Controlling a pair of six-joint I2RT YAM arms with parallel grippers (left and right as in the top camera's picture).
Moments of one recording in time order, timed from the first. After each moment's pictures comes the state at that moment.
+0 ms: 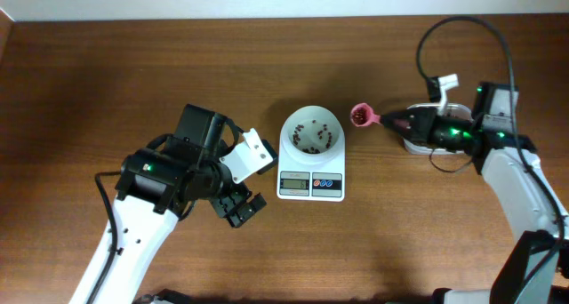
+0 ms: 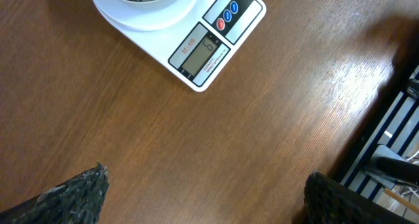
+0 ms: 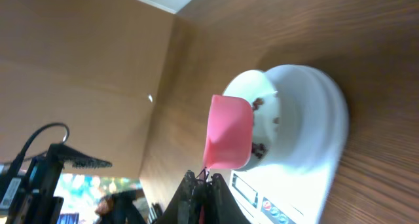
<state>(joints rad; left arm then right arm) -0.35 1.24 1.23 -1.20 0.30 0.56 -0.15 1.56 0.98 -0.32 -1.15 0.29</state>
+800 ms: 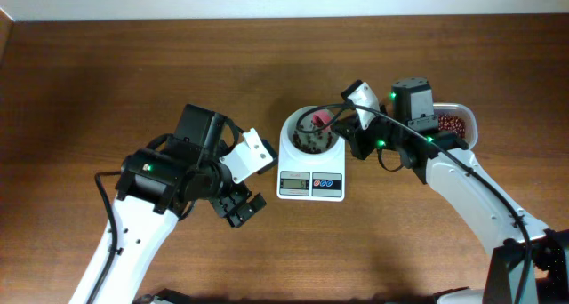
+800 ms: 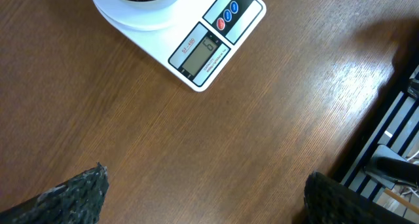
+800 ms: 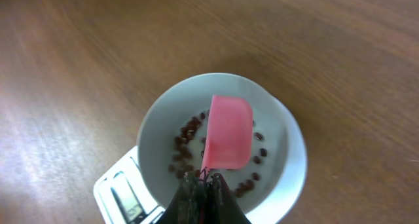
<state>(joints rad) -0.35 1.24 1.23 -1.20 0.30 0.56 0.23 1.56 0.98 -0.21 -0.59 -0.27</state>
